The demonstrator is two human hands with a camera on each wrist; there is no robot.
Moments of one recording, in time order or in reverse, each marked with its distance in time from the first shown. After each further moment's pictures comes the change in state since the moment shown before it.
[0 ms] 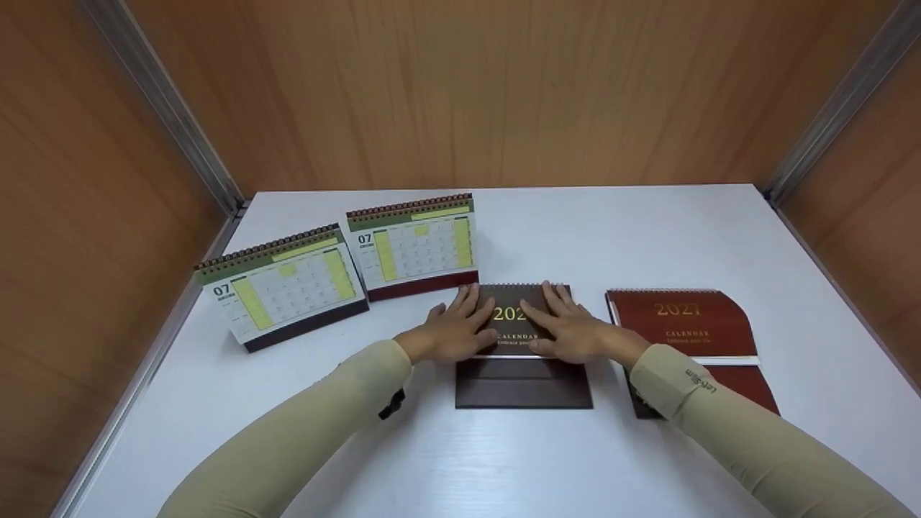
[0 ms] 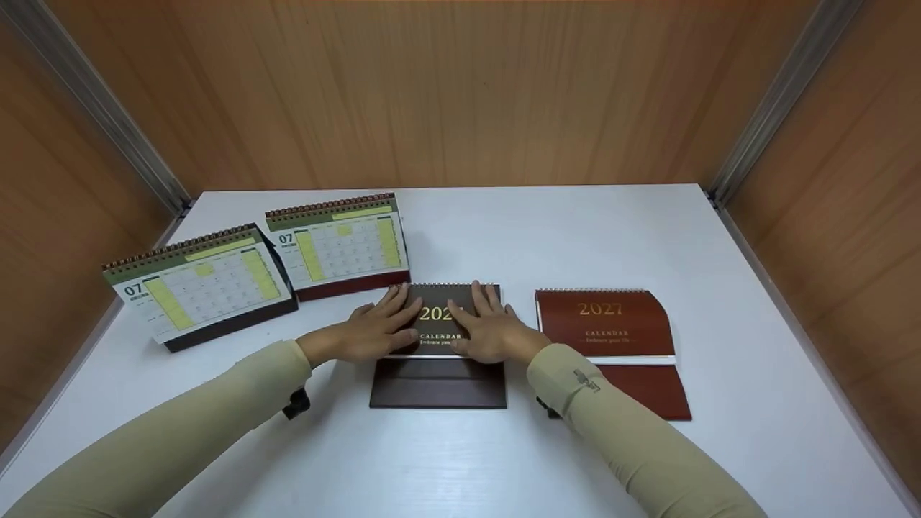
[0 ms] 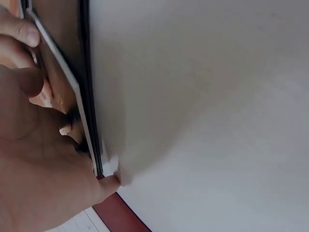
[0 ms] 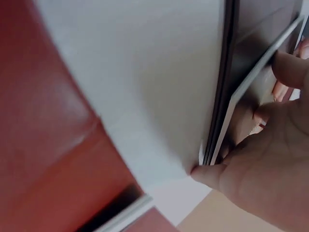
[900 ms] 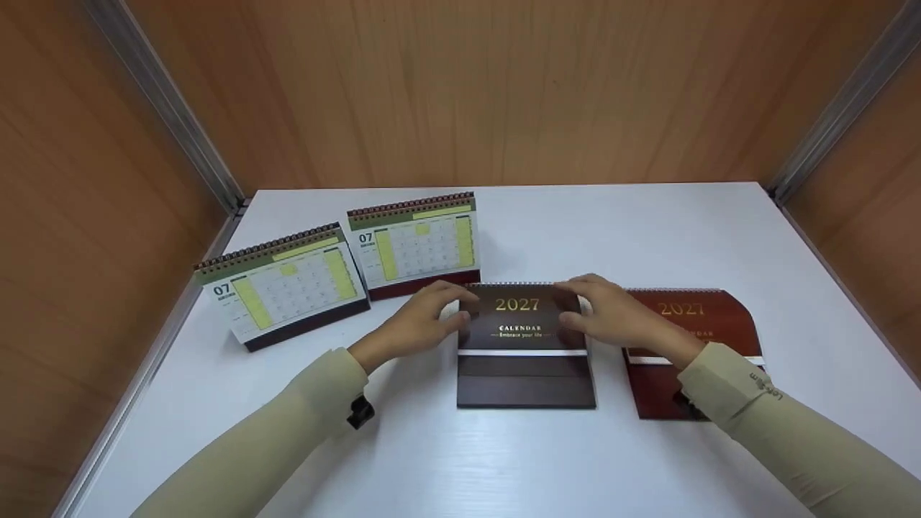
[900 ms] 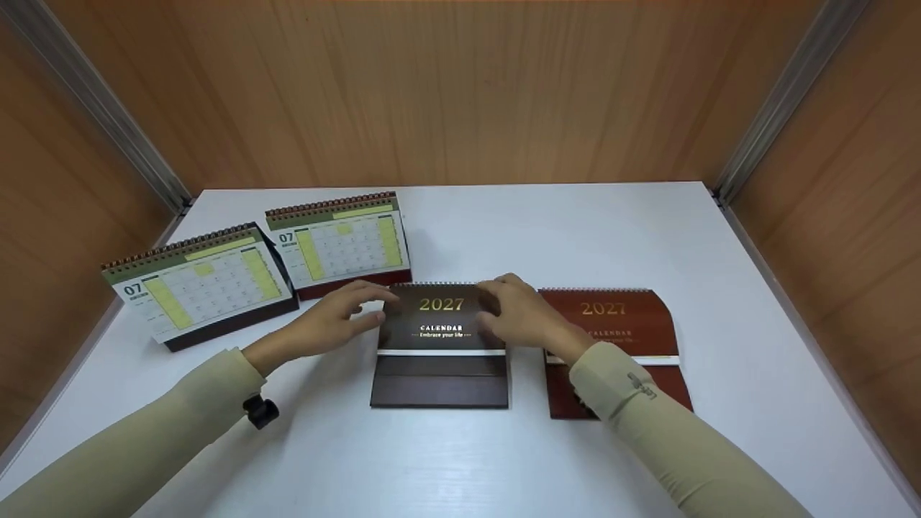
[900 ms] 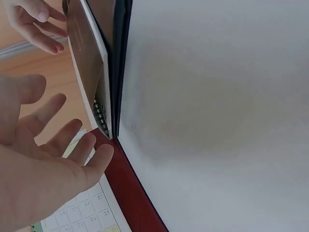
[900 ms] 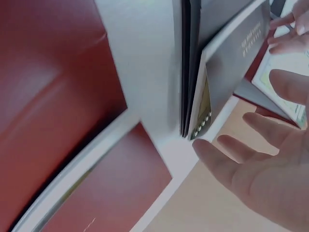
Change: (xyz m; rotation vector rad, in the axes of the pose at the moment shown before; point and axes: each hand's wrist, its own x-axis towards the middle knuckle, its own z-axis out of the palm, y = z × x) left_hand -0.037 -0.022 -0.021 -0.342 0.296 0.119; right_hand -0.034 0.017 -0.034 0.181 0.238 -0.041
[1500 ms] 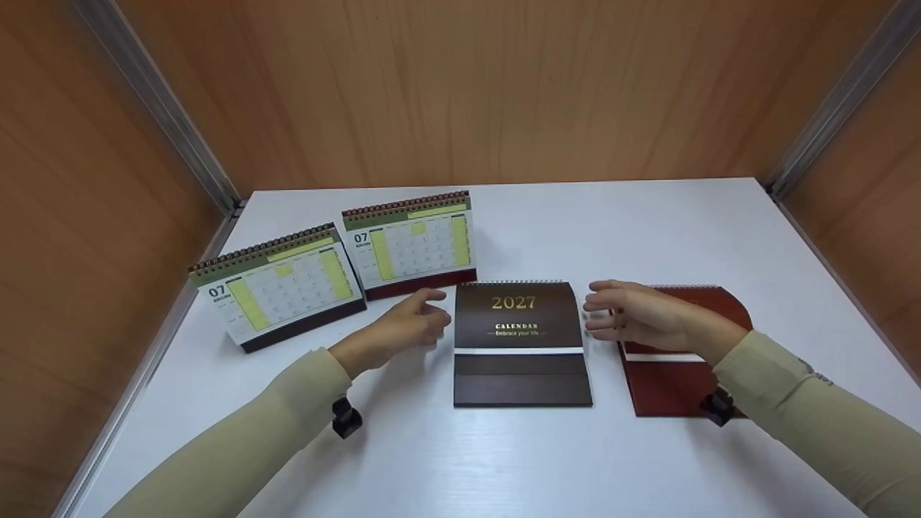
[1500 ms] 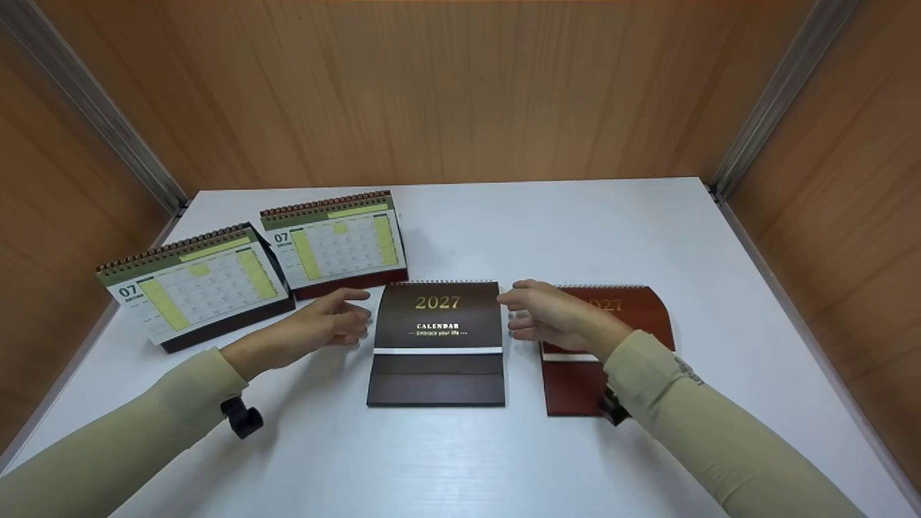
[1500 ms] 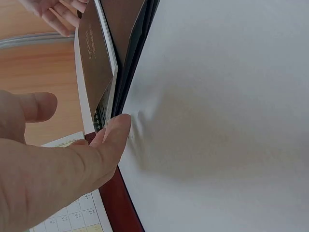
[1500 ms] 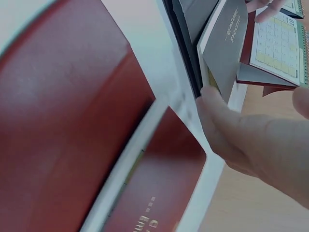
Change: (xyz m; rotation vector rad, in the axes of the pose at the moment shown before) left_hand -0.012 -0.001 -0.007 -0.553 -0.063 -0.357; right_hand -0.021 0.023 -0.027 0.962 -0.207 0.363
